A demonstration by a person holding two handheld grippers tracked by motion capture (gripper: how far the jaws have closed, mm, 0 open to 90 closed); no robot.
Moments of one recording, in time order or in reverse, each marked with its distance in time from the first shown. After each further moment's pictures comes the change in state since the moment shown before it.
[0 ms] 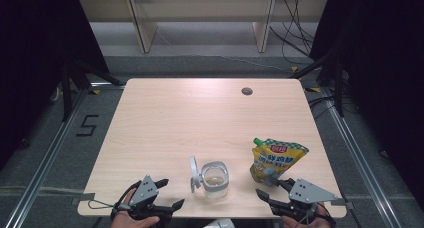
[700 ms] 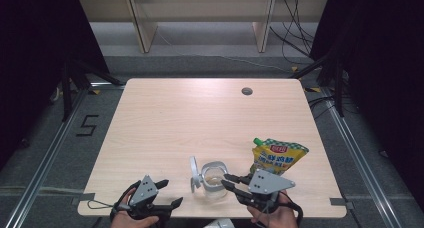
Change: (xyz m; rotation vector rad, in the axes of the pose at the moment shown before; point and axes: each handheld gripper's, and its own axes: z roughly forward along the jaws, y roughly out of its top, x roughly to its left) left arm 0.000 -0.003 0.001 0.026 0.019 -0.008; right arm 0.039 0.055 0.063 -0.008 0.121 -0.080
